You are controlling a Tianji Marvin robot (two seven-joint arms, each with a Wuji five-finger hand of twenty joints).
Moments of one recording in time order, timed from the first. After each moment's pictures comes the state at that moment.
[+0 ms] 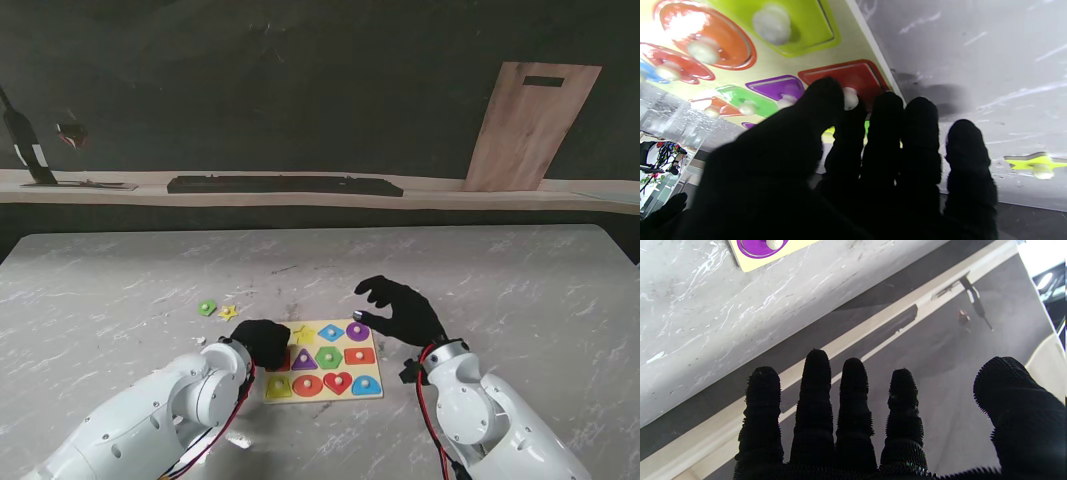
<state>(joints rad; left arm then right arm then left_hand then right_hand) 1.22 -1.09 -0.71 -1.39 0.74 0.24 -0.12 -1.51 -1.15 1.17 -1.45 -0.55 -0.20 -0.24 0.84 -0.64 0.85 -0.14 0.68 0.20 1.13 0.53 1.00 0.23 0.77 0.86 0.82 0.25 1.04 0.80 0.38 0.42 1.35 0.73 0.21 -0.44 0.78 -0.08 0.31 -0.20 0.83 0.49 0.57 0.01 0.85 0.42 0.64 0.07 0.63 0.53 0.24 0.29 1.06 0.48</state>
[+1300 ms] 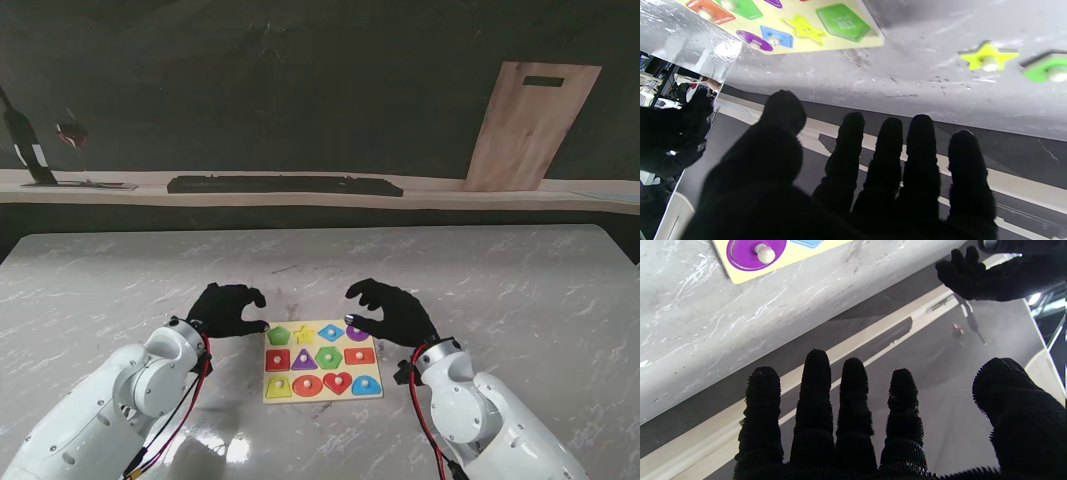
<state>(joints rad) 1.39 -1.09 -1.09 -1.45 0.83 -0.09 -0.01 -1.48 -1.15 1.13 -1.44 -0.57 -0.19 -0.22 0.76 -0.39 0.46 -0.14 0.58 0.18 0.57 0.46 0.61 0.28 0.48 0.54 0.50 0.27 0.67 0.74 0.14 0.42 1.17 0.65 0.21 -0.43 0.78 -0.08 0.31 -0.20 0.83 0.49 0.57 0.01 0.85 0.42 0.64 0.07 0.63 0.53 0.24 0.29 1.06 0.48</state>
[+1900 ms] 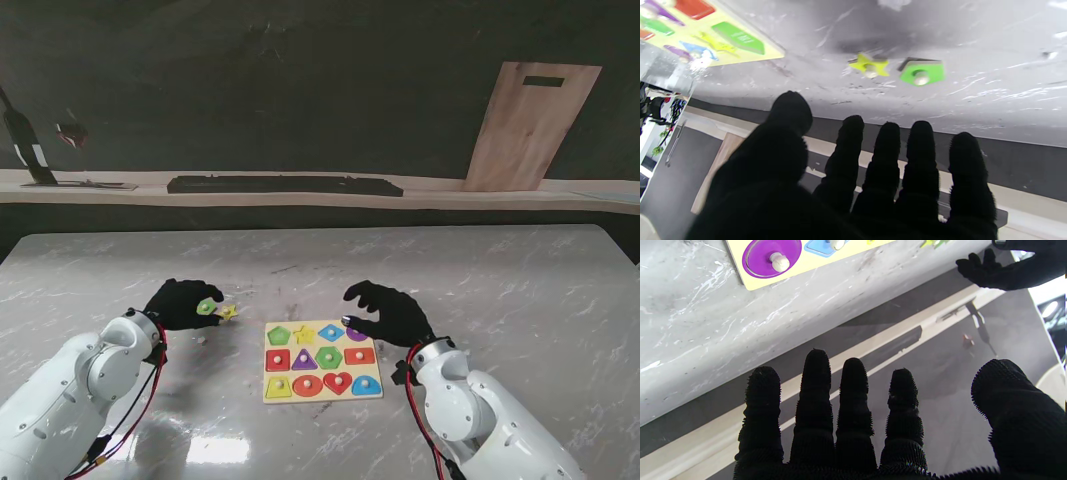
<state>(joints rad) 1.34 -1.06 -1.22 -1.25 0.86 -0.26 -0.03 -1.47 -1.15 1.10 -1.44 -0.60 -0.13 -0.22 0.80 -0.39 0.46 -0.12 0.58 0.17 0.48 0.42 0.58 0.25 0.41 0.49 0.45 0.27 0.57 0.70 0.12 0.42 1.12 0.61 0.21 -0.41 0.78 -0.08 0.31 -0.20 0.83 0.49 0.57 0.01 0.85 0.42 0.64 0.07 0.63 0.53 0.24 0.29 1.06 0.48</state>
